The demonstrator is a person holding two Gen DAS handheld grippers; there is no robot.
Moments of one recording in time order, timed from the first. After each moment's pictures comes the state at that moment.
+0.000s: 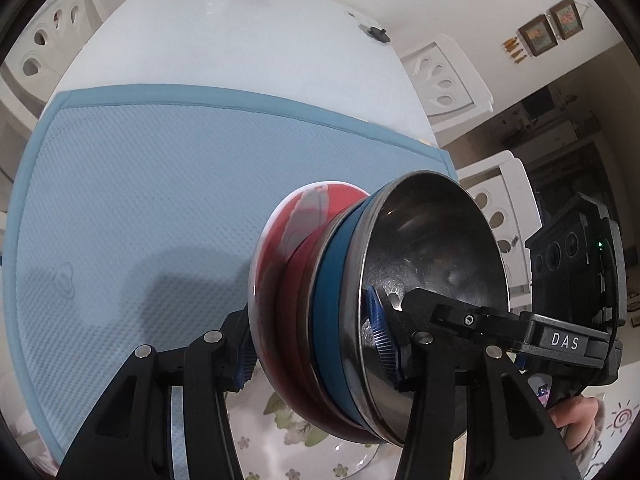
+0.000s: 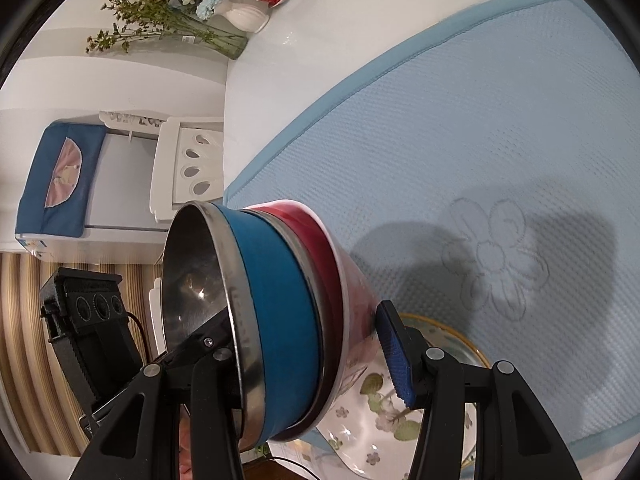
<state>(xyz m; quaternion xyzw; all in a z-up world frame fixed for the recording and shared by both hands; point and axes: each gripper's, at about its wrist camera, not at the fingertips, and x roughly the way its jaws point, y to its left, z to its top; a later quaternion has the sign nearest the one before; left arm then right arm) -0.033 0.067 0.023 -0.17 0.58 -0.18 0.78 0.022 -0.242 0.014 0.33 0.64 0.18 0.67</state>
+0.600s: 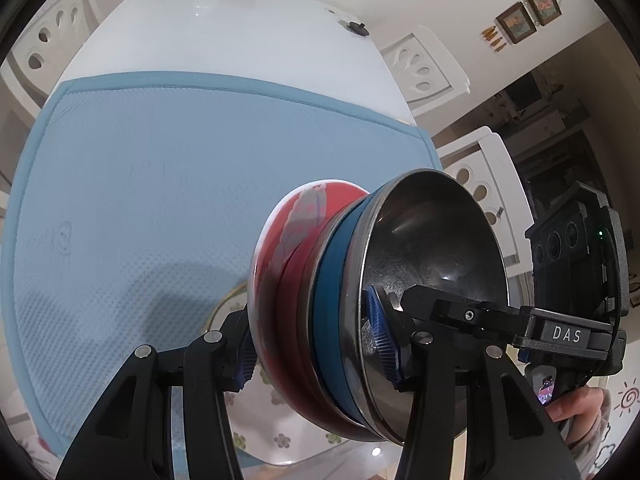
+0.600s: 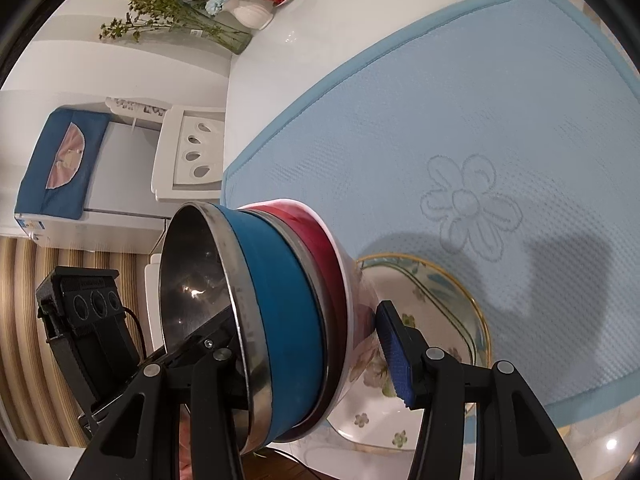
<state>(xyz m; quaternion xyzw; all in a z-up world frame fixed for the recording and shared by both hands) -0.090 0.062 0.031 -0.16 0.57 -0.20 0.78 -0.027 -0.244 0.031 0.31 0.64 0.18 0.68</state>
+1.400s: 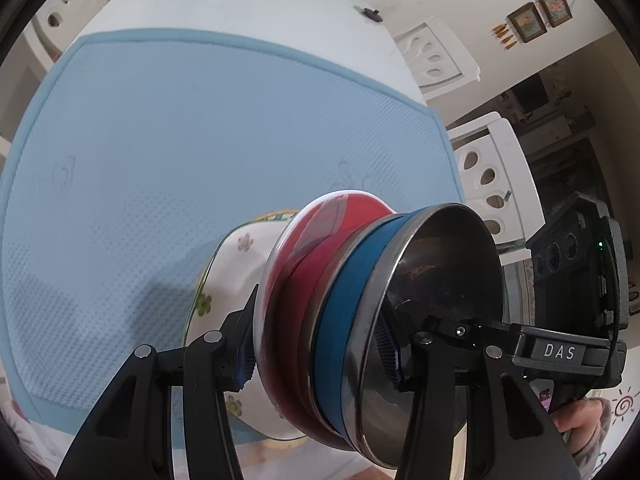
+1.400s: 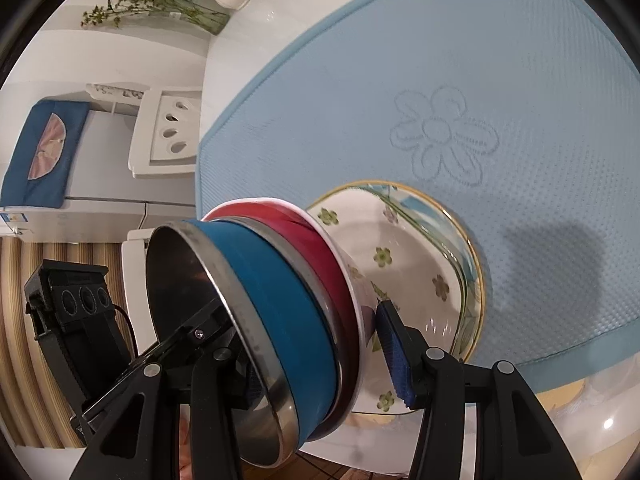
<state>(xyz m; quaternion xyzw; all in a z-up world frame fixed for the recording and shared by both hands) -0.126 0.058 -0.003 -0.18 0.59 -0.18 0.77 -0.067 -0.230 0.000 0.30 0.67 0.16 0.66</state>
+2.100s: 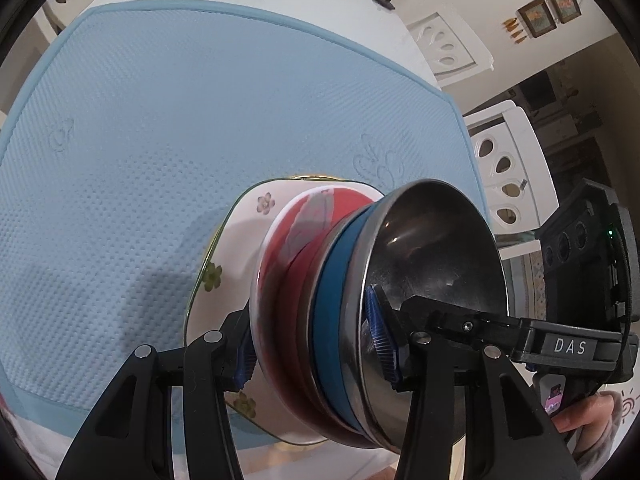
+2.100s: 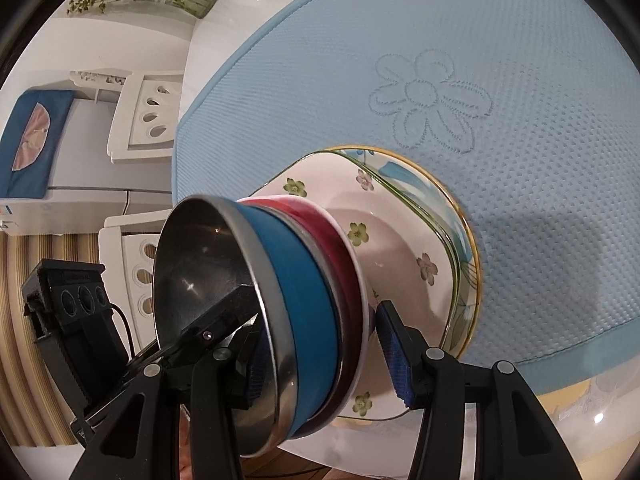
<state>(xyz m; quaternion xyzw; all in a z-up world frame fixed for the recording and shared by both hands) -0.141 0.062 -0.038 -0.18 0.59 -0.18 0.76 -0.076 -0.218 -0.029 0.28 0.69 0.15 0.65</state>
